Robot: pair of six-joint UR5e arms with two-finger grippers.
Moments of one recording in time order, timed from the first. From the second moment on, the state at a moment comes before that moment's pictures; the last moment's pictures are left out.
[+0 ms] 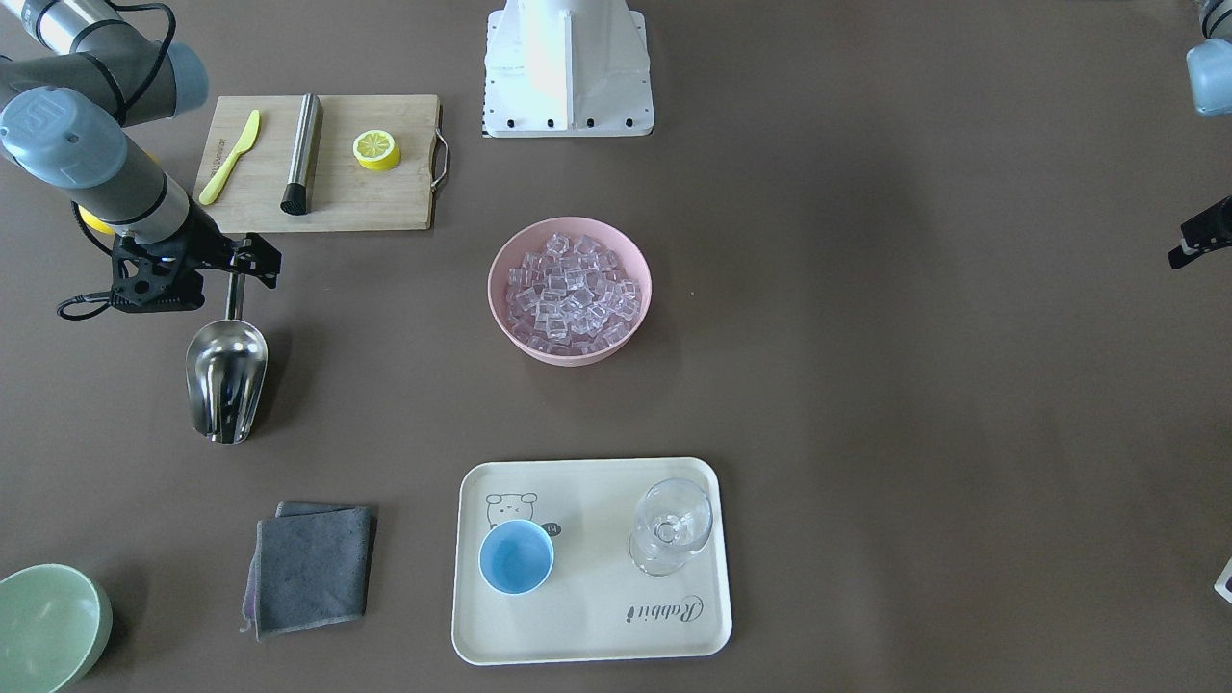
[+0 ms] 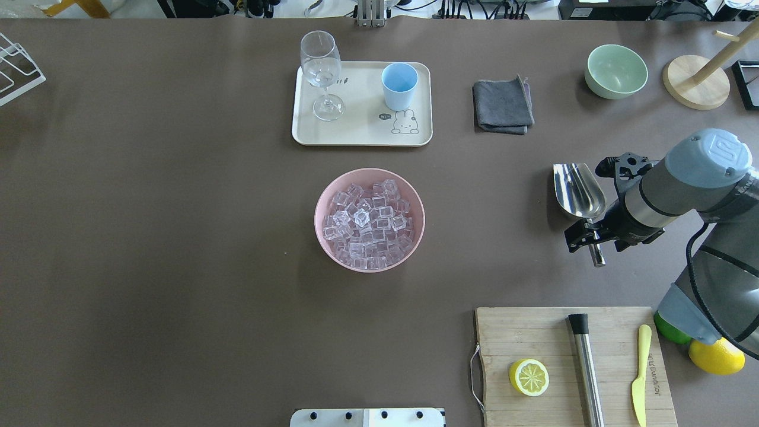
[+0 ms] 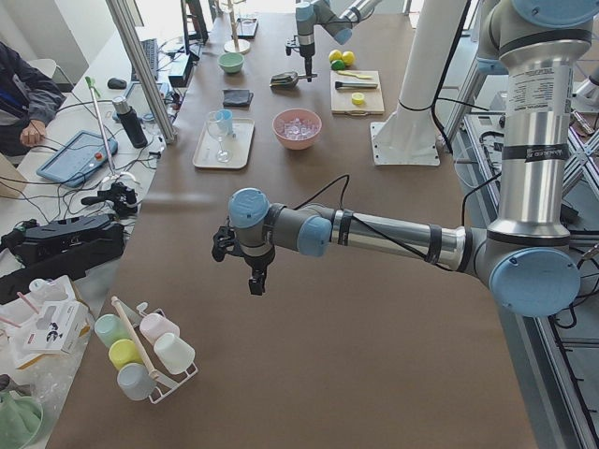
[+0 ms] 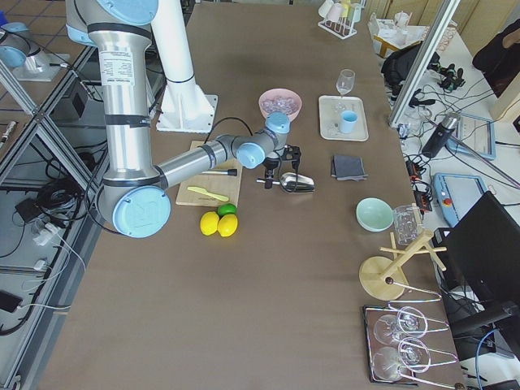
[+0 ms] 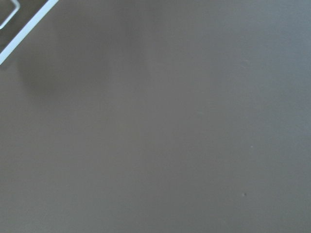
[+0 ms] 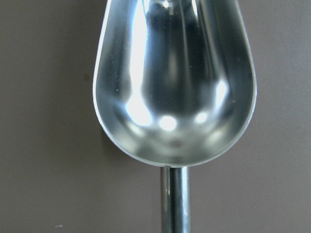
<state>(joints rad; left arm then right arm) -1.38 -1.55 -1.72 -1.68 -2.39 -0.17 0.76 -1.52 1.83 -1.30 2.15 0.94</state>
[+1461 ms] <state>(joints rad) -0.79 -1.73 -1.73 -2.41 -2.17 -0.16 0.76 -1.53 1.86 -1.30 2.18 0.93</state>
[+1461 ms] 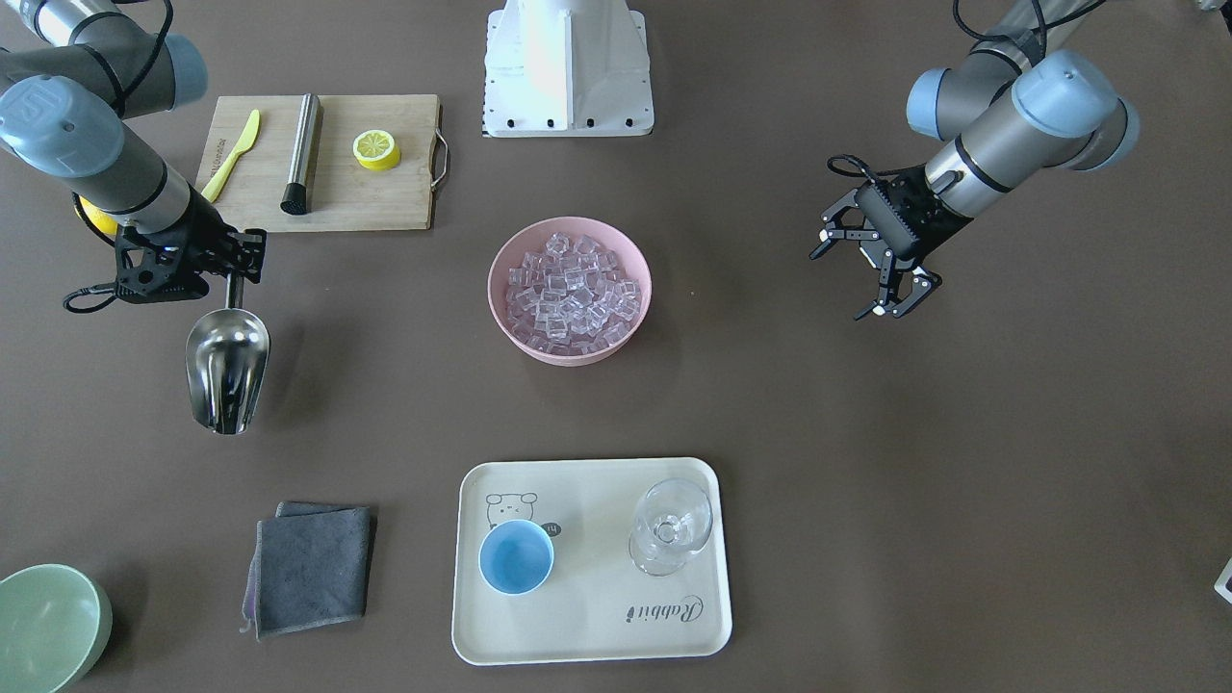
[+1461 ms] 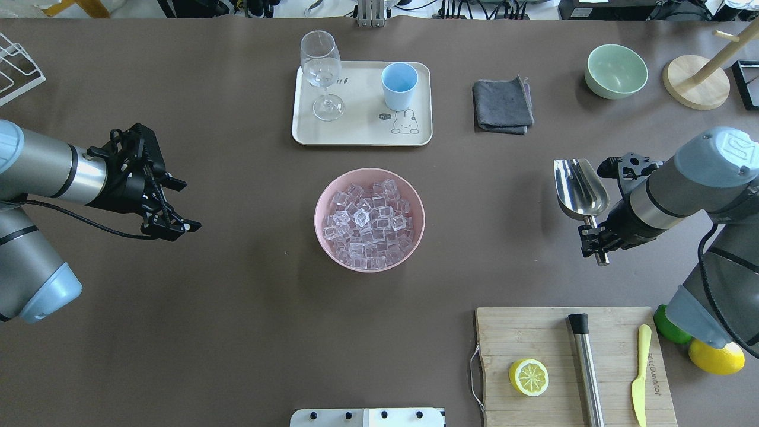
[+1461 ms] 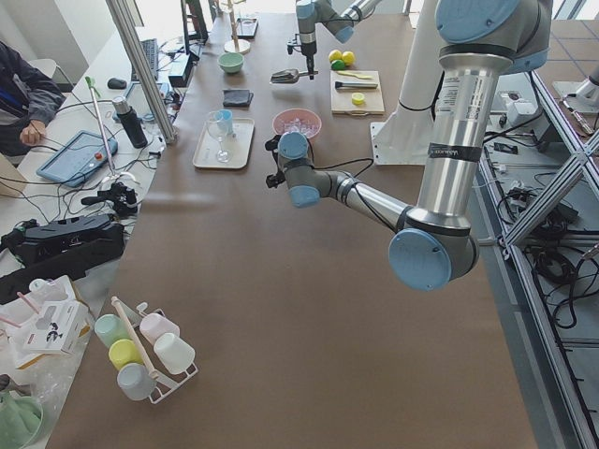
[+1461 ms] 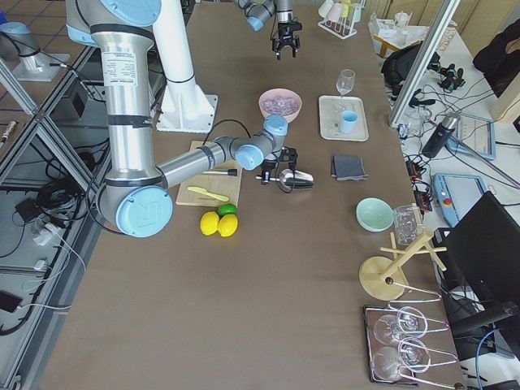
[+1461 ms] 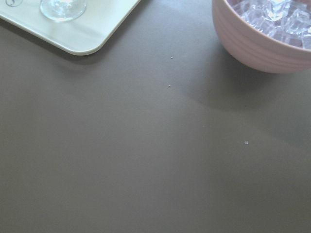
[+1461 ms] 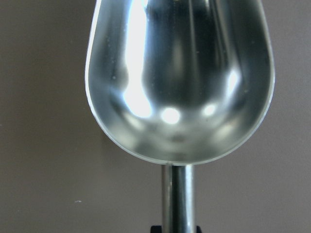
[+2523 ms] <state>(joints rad) -0.64 -1.78 -1.65 -2.77 -1.99 -0.16 0.88 -1.57 2.15 -1.61 2.16 0.34</state>
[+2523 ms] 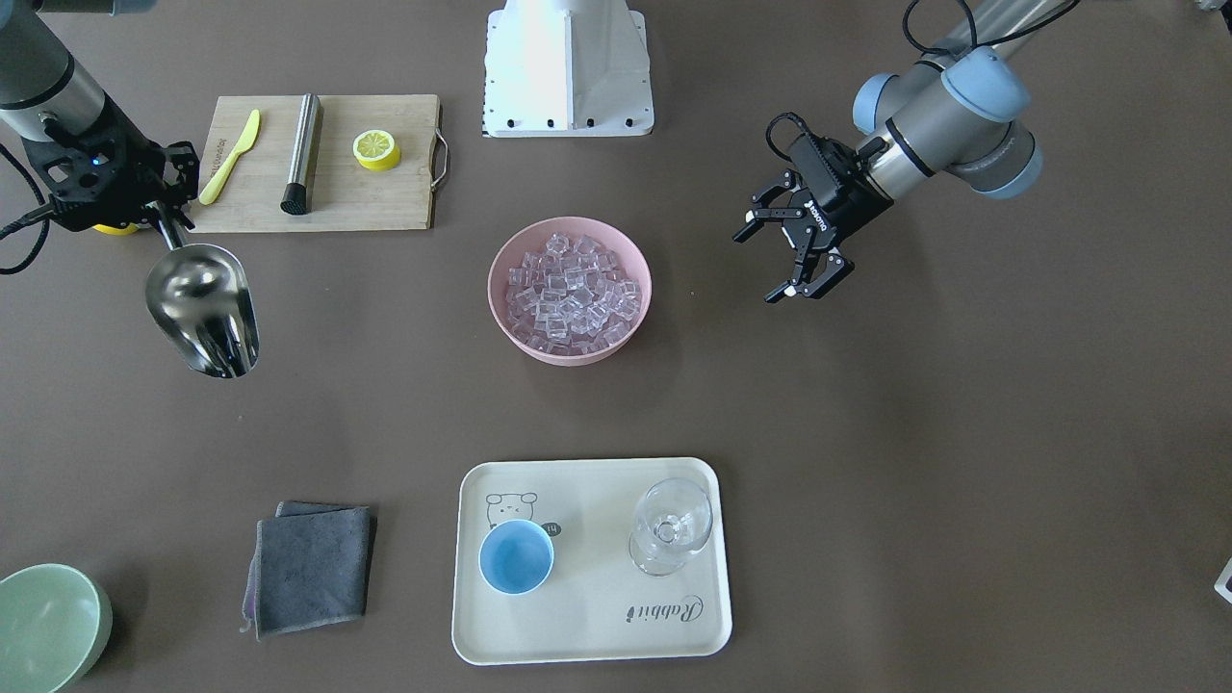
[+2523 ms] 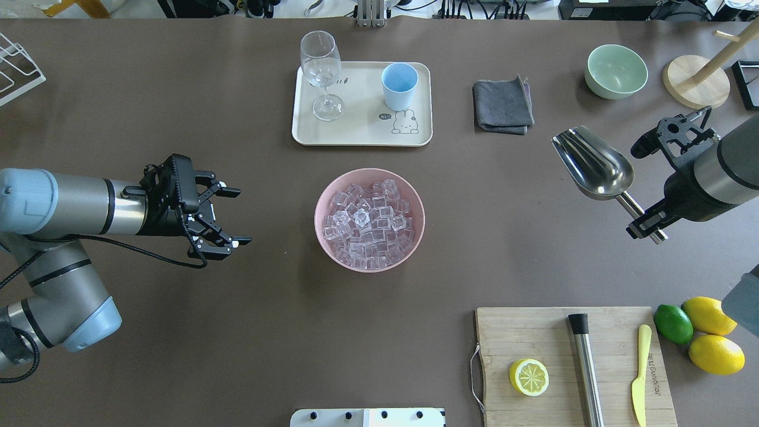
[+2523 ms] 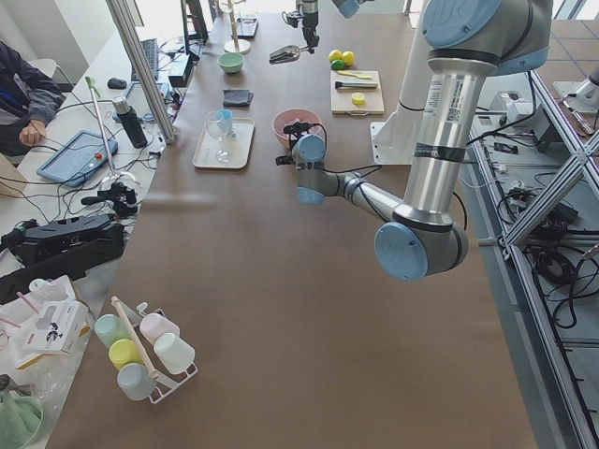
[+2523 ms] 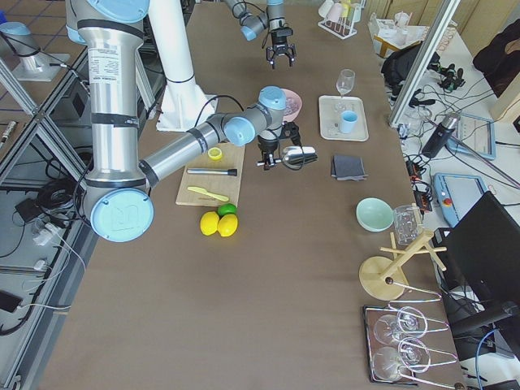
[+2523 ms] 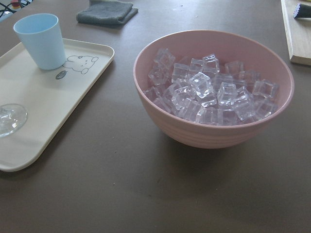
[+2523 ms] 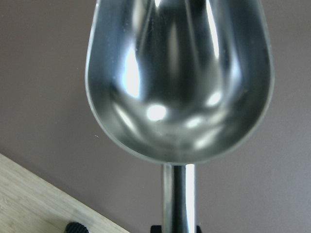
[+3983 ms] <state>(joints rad) -0.53 -2.02 -1.26 -3.10 -1.93 -0.16 0.80 -1.20 2.29 -2.36 1.81 -0.73</state>
